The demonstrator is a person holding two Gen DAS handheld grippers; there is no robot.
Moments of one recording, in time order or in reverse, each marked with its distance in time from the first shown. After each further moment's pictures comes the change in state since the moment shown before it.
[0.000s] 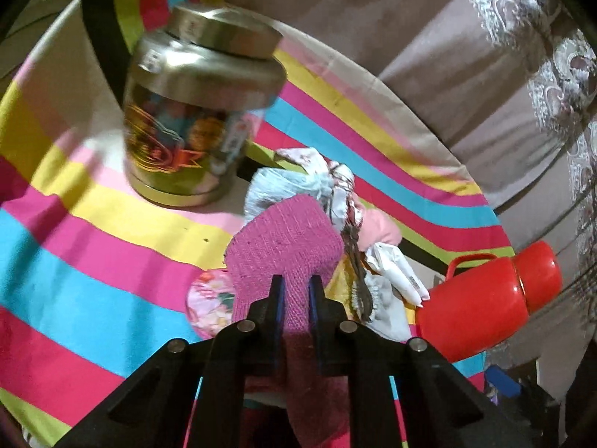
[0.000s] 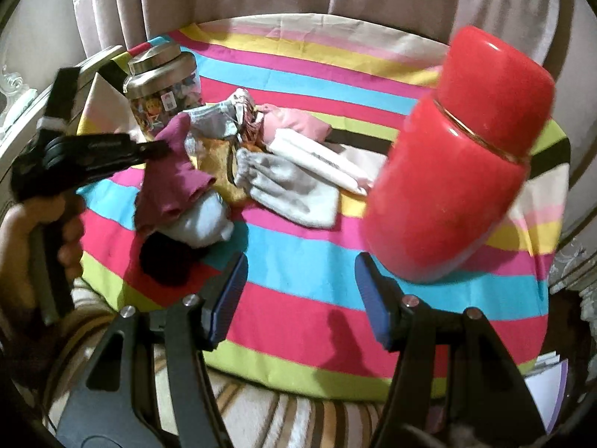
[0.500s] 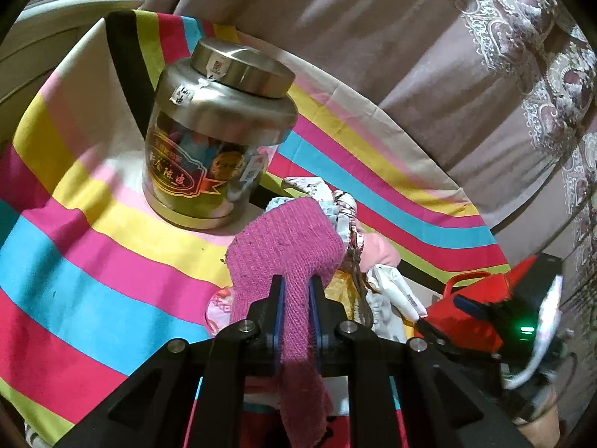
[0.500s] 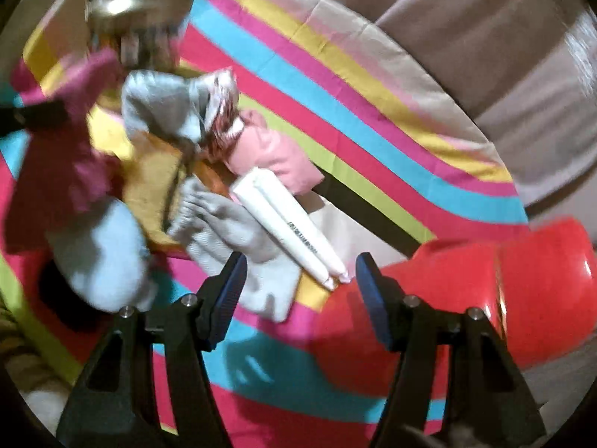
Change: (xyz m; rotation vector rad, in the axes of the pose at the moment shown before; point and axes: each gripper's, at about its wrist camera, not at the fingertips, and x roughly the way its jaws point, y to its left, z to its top) left arm -0.021 0.007 0.001 -0.013 -0.090 -0.002; right arm 0.100 0.035 0.066 -0.427 0.114 -0.310
